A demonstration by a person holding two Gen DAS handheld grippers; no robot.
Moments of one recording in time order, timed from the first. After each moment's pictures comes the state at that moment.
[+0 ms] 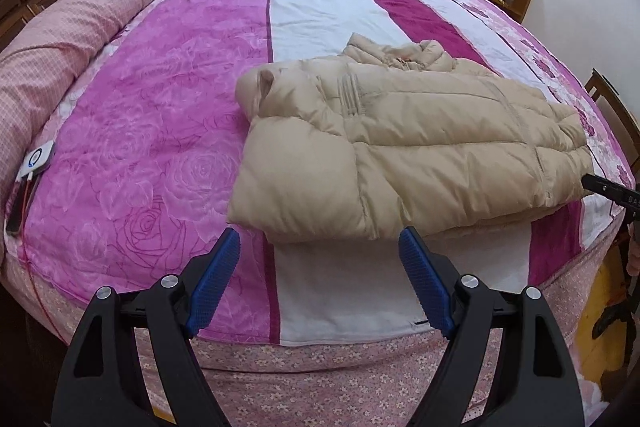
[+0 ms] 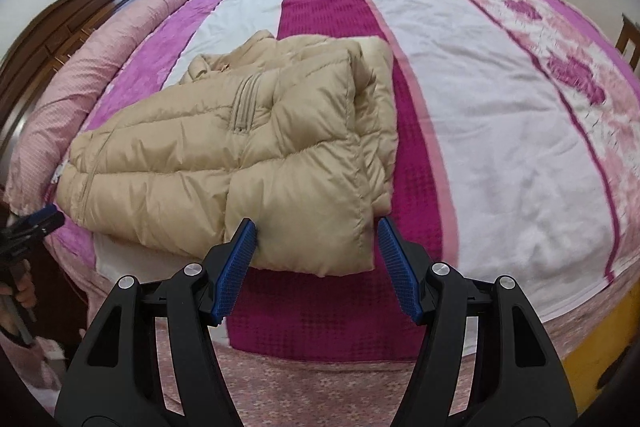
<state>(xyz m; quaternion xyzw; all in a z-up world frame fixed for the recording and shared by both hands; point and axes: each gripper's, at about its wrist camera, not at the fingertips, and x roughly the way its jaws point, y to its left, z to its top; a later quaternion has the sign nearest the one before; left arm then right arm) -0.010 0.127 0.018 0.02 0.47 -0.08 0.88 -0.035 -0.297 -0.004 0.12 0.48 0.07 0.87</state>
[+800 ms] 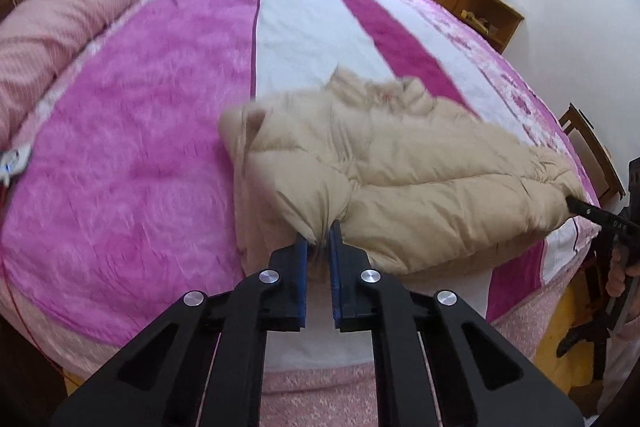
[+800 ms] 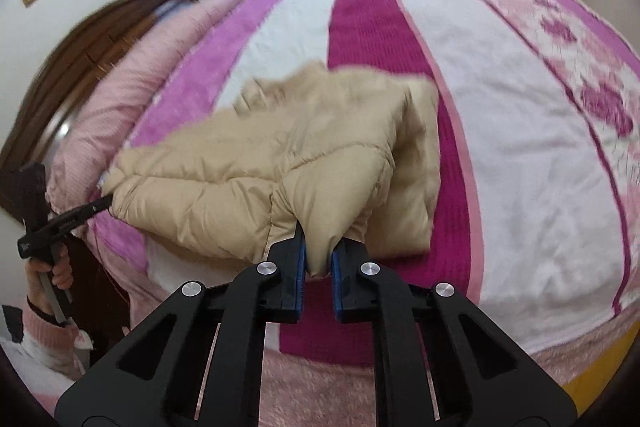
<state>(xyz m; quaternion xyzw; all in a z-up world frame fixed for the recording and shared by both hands) 0.018 0.134 0.053 -0.04 0.44 -0.12 0.89 -0.030 -0.295 0.052 0.14 0.43 0.14 0.88</state>
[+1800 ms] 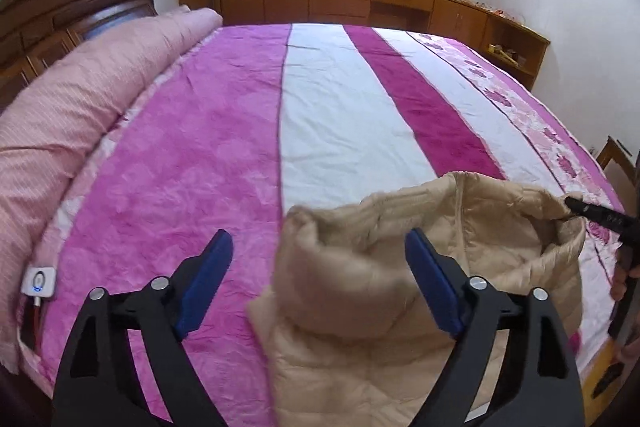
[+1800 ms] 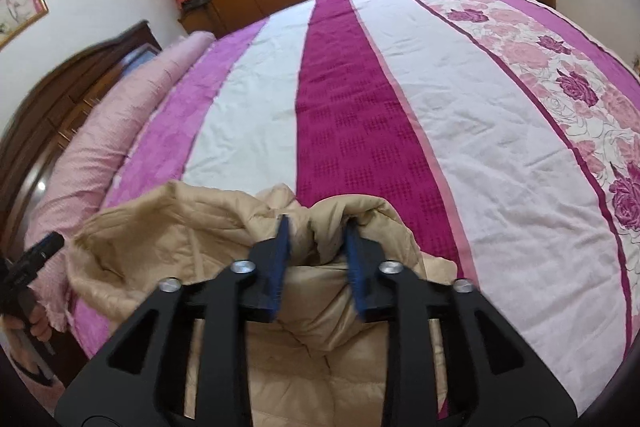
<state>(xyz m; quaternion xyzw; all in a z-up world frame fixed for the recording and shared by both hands) 0.152 0.117 0.111 0.00 0.37 -0.06 0.93 0.152 -0.302 0.067 0.18 0.39 0.08 0.90</state>
